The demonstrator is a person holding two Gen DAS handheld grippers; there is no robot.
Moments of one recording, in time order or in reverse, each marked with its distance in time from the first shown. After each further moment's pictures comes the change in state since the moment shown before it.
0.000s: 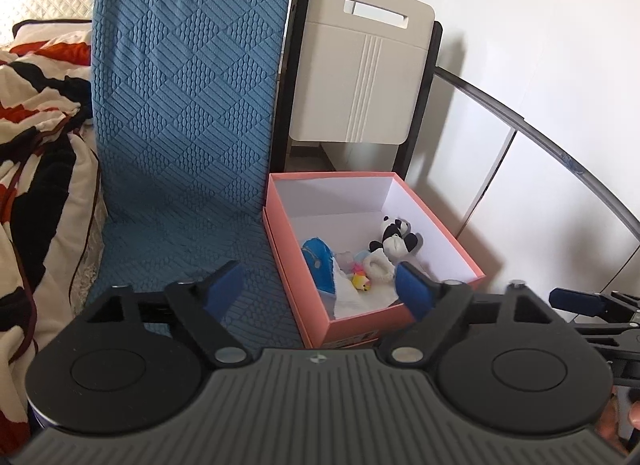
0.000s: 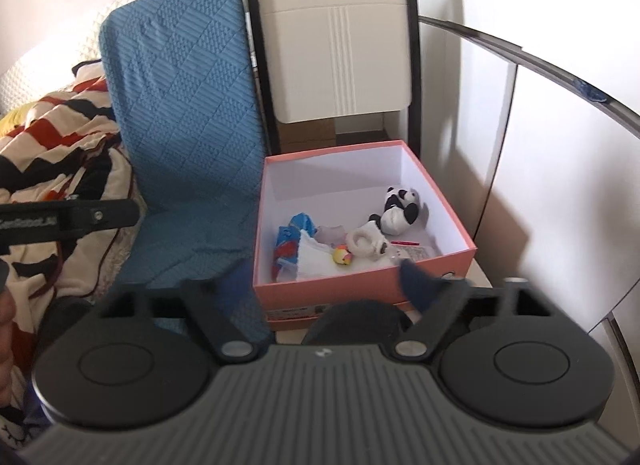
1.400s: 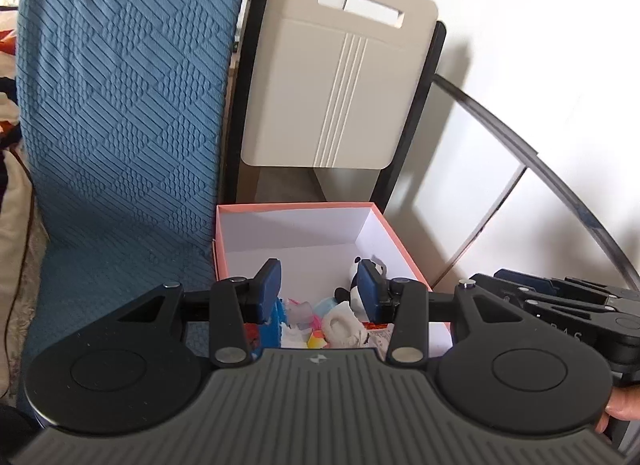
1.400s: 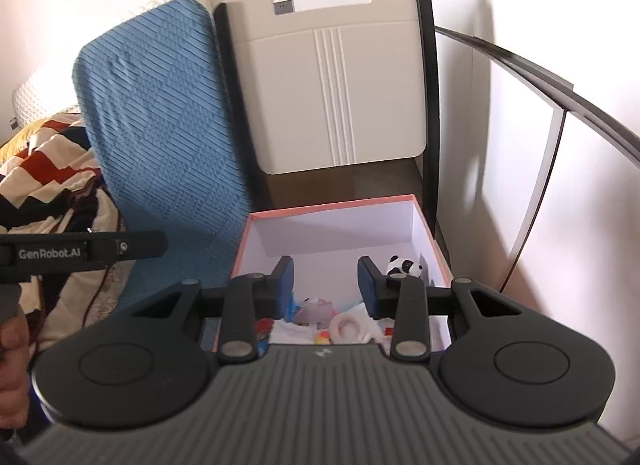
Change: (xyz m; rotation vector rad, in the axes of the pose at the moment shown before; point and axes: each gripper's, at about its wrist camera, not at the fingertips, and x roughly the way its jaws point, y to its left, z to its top) left arm 0.113 -0.048 0.093 -0.048 0.030 -0.039; right arm 0.095 -0.063 0.102 -0.017 -0.007 0.113
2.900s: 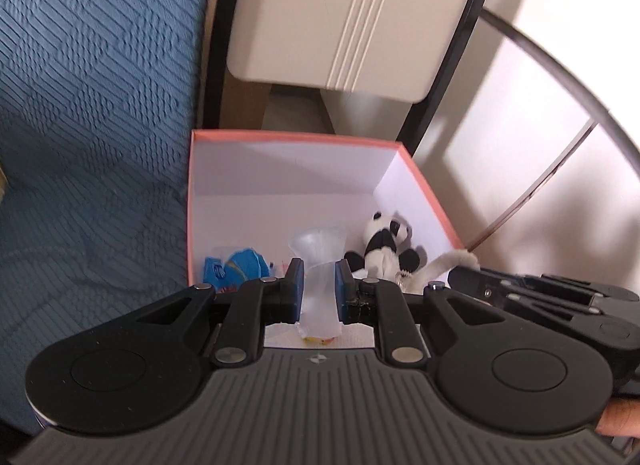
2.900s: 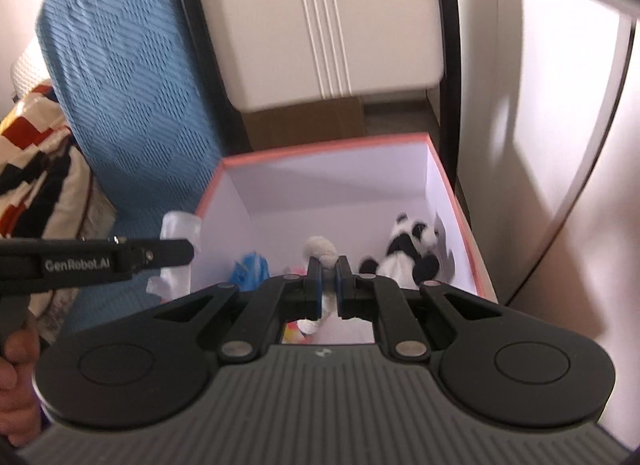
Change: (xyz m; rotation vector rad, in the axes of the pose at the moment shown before) left arm 0.153 -0.003 -0.025 -0.071 0.183 0.038; right arm 0.125 -0.048 -0.027 -0.001 0.167 0.061
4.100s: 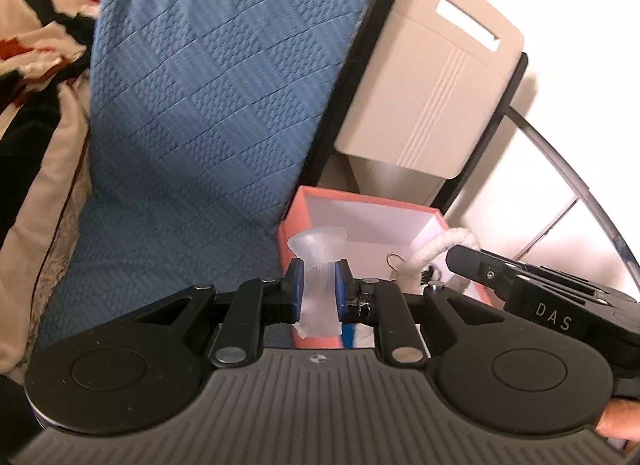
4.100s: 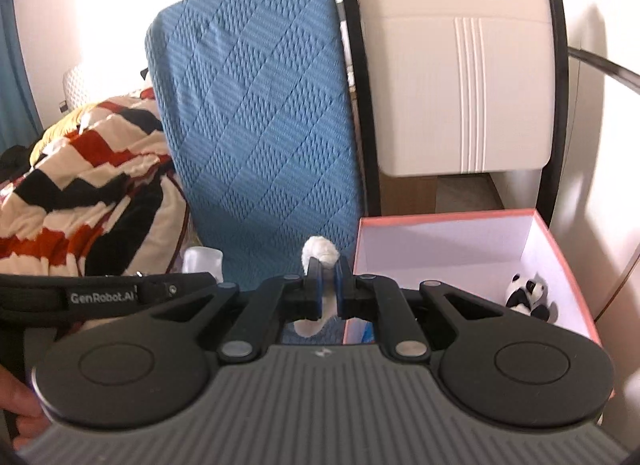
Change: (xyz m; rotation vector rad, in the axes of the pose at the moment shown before) left arm -0.142 0.120 -0.012 -0.081 -0.182 -0.017; right arm -0.057 0.163 0.011 -0.091 -0.197 0.093
